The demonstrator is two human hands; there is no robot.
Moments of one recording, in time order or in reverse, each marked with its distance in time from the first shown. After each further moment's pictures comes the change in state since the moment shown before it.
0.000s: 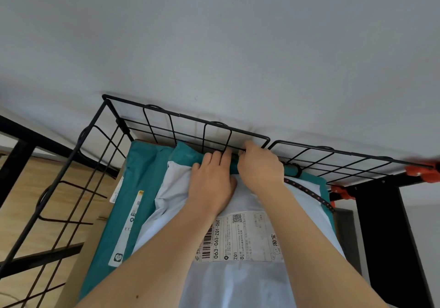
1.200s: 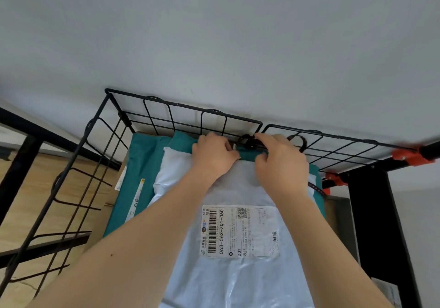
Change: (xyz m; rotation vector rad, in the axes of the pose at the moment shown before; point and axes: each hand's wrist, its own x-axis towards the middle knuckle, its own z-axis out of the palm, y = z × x) left_hand 0.026 0.021 -0.042 -0.296 -0.227 -0.277; right_hand -0.053 0.023 -0.034 0.063 0.214 -0.020
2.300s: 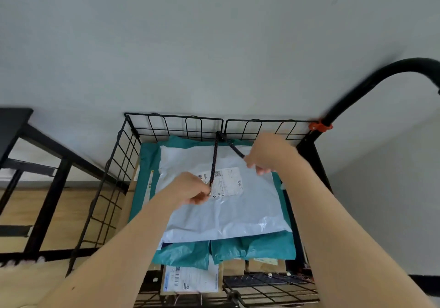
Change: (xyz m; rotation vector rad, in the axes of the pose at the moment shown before) left_hand -0.184 0.000 -0.066 -0.488 -0.413 -0.297; right_hand -0.102 -0.012 -0.145 -0.019 -0.478 0.263
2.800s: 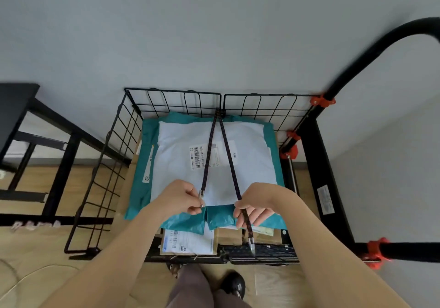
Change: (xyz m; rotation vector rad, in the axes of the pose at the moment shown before) left_hand -0.042 -0.069 0.025 0.115 -0.031 0.023; right_hand -0.039 0.069 0.101 0.374 -0.736 0.064
